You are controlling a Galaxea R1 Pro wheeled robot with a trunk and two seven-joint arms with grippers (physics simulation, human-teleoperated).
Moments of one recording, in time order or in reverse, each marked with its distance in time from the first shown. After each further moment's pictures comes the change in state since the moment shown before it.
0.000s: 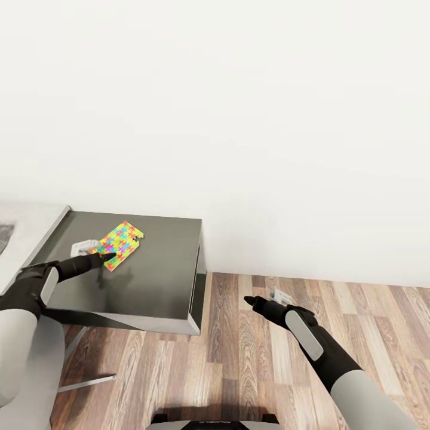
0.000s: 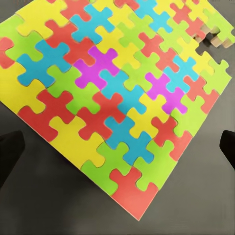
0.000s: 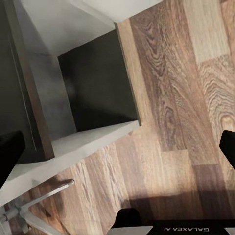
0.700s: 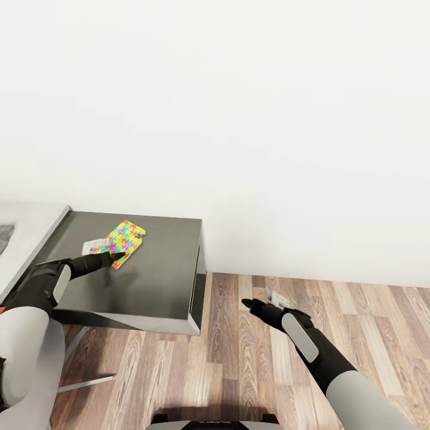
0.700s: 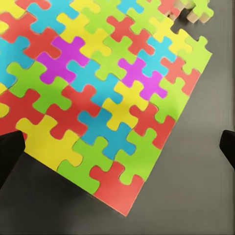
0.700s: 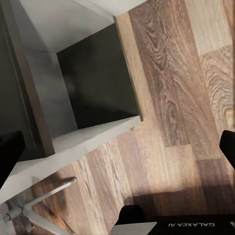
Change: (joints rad) left arm -0.005 -0.046 -0.038 -0.017 -0.007 0.008 0.030; right arm 0.000 0.024 -0.001 0.042 -0.001 -0.024 0.002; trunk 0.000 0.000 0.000
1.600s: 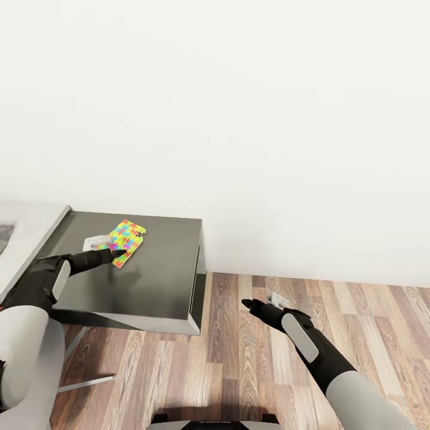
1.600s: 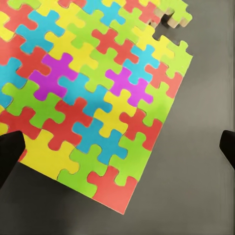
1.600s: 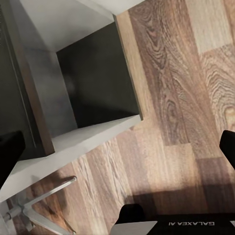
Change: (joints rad) left arm 0.004 0.002 -0.033 -0.066 0.011 0.058 -0.013; right arm 0.000 0.001 -0.001 0.003 0.001 0.002 0.003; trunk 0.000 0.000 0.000
